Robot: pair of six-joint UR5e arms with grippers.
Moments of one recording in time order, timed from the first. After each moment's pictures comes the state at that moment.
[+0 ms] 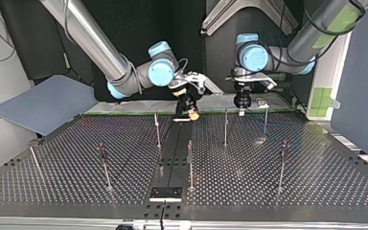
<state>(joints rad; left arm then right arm) -0.12 -1.95 -2.07 -2.34 -1.71 -1.77 2.35 -0.81 1.30 -0.28 1.51 1.62</state>
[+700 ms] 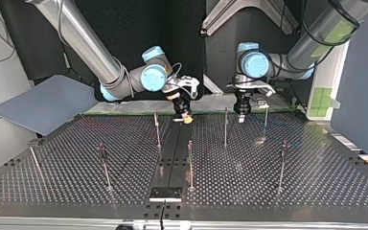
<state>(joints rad) -0.09 -2.02 -2.02 -2.26 -1.65 -1.82 2.30 -0.81 1.30 -0.29 1.47 1.64</state>
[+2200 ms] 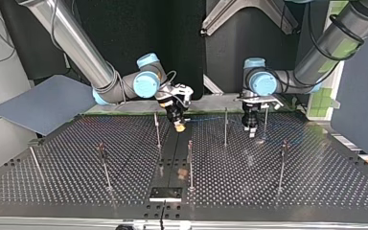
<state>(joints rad) -0.02 -2.08 -1.88 -2.37 -1.63 -1.74 2.26 -0.81 1.27 -0.30 1.48 1.64</state>
